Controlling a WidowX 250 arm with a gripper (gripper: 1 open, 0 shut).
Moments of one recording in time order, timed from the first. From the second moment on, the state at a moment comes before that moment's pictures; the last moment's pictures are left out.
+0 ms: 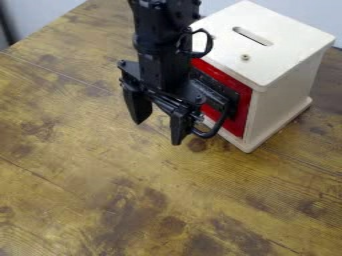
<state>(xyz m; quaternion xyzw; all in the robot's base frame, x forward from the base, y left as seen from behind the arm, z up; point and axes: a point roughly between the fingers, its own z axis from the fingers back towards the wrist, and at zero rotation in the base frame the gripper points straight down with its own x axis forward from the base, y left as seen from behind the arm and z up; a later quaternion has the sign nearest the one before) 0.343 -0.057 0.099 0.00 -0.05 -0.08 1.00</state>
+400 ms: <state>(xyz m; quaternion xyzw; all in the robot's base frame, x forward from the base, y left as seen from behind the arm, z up) 0.343 -0.052 0.099 -0.01 -0.05 -0.08 1.00</state>
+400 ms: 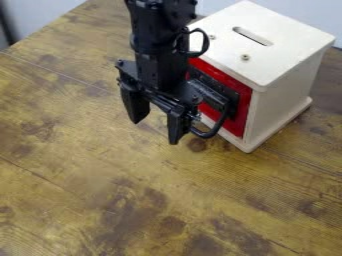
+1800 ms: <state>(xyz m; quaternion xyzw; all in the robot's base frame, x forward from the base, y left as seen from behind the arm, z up) 0.338 -0.056 0.101 0.00 -0.06 -0.07 1.00</state>
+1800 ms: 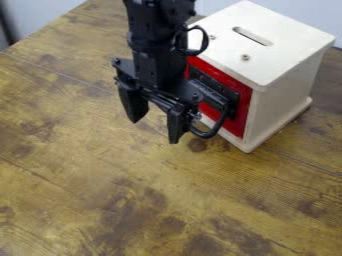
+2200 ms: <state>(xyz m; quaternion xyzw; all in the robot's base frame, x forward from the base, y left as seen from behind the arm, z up) 0.334 -0.055 0.100 0.00 -0.05 -0.07 1.00</state>
